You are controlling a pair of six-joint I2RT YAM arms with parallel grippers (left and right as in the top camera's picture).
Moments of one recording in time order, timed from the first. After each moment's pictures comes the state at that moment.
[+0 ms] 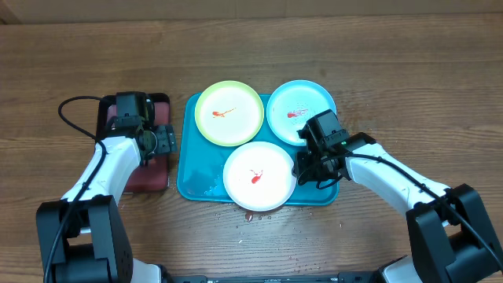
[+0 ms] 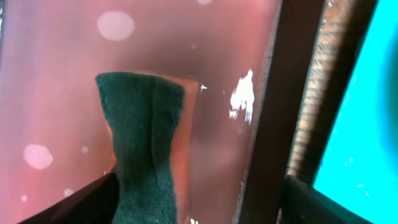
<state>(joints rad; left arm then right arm) 0.08 1.66 0.96 -0.48 -0.08 -0.13 0.43 1.66 0.90 -0.57 -0.30 0.36</state>
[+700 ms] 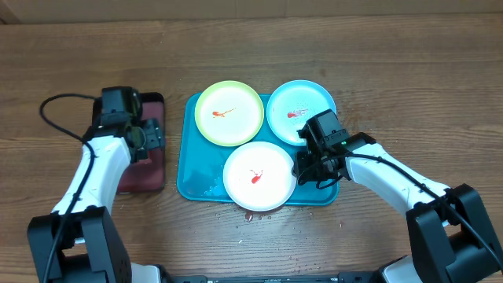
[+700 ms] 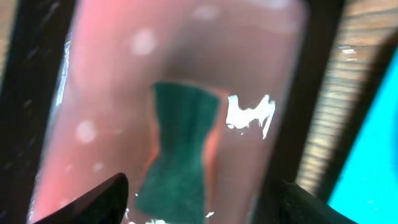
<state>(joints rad) 0.14 1.61 1.00 -0.55 -0.12 -0.17 0.43 1.66 0.90 -0.57 -0.30 0.36</state>
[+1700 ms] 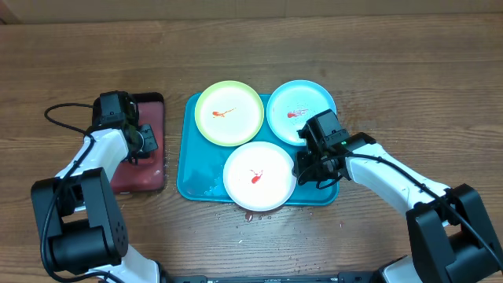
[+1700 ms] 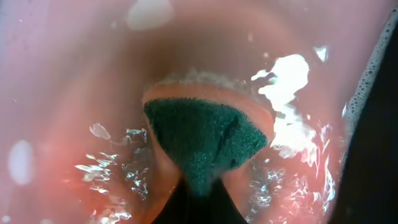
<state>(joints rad) 0.19 1.80 1.00 -0.45 -0.06 -0.16 0.43 1.66 0.90 -0.57 -0.30 0.36</state>
